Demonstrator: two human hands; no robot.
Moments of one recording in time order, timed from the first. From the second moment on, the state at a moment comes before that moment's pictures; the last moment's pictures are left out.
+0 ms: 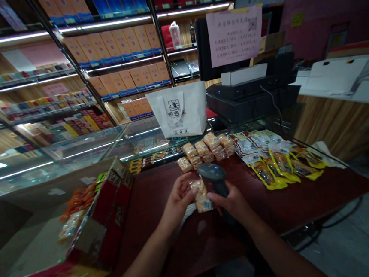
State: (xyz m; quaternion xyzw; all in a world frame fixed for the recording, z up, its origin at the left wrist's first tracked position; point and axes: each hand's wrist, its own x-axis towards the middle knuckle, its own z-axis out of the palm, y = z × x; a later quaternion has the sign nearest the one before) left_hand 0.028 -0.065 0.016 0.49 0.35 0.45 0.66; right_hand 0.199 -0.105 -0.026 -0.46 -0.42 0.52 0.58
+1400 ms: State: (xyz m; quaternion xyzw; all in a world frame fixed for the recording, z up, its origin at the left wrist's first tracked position) left_hand -0.023 -0.020 0.009 0.35 0.41 0.70 0.47; right_hand 0.199 -0.123 -0.023 -0.38 -0.50 0.57 0.53
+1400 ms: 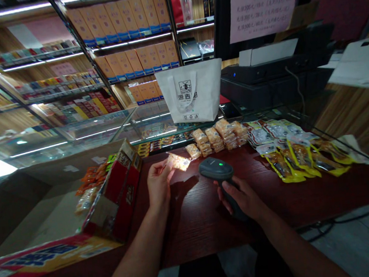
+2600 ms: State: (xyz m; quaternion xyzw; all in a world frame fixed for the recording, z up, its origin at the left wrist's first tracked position) left_hand -0.283 -0.001 0.120 0.45 0.82 0.20 0.29; right_hand 0.193 -0.129 -0.036 -0.47 -0.40 0.58 0.53
